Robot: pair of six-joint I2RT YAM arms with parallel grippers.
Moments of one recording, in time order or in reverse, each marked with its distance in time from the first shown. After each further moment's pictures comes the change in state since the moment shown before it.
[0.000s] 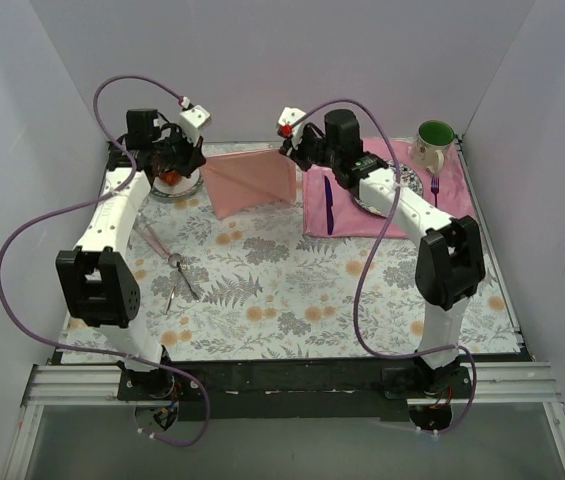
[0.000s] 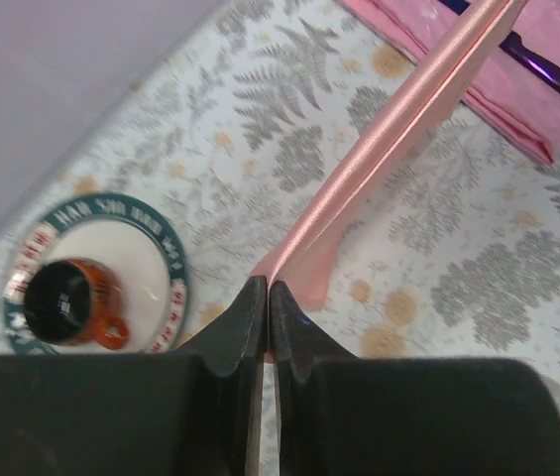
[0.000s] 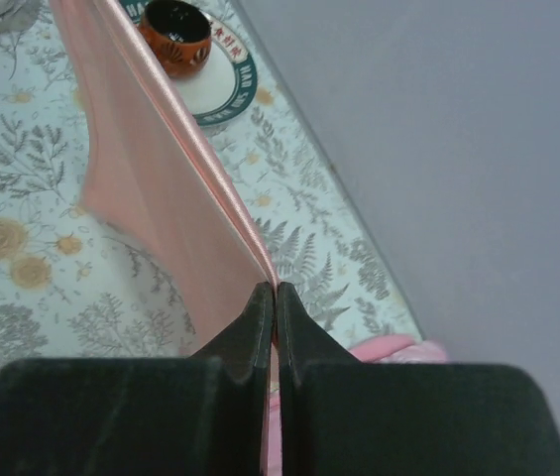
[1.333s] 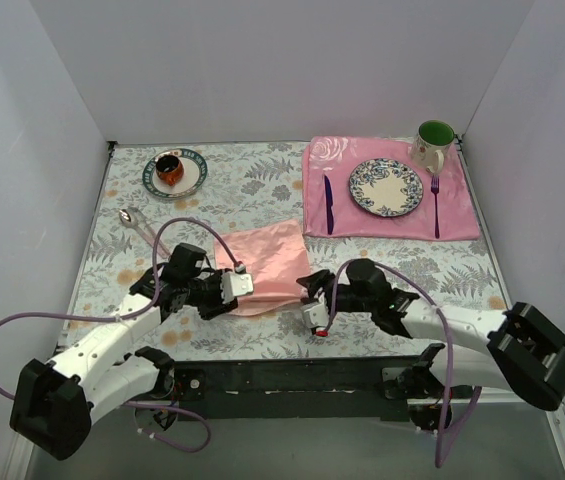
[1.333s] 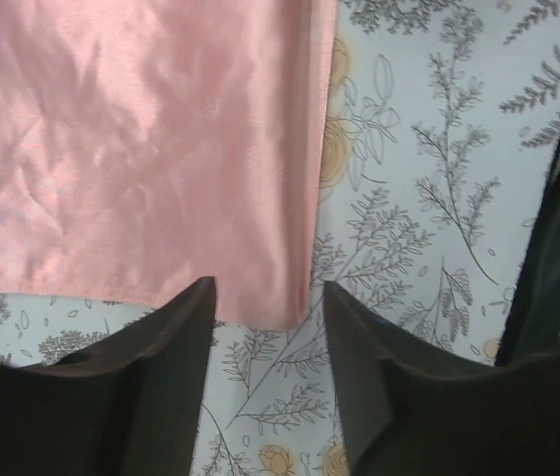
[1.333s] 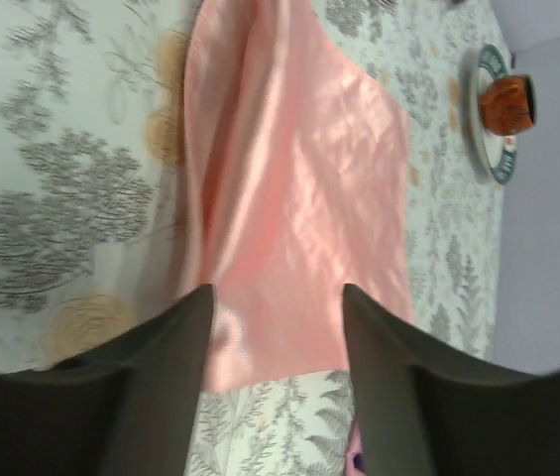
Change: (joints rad) left arm -0.421 -0.778 -1.096 0.014 -0.063 0.309; right arm 0.347 -0.729 -1.373 0.504 -0.008 -0.653
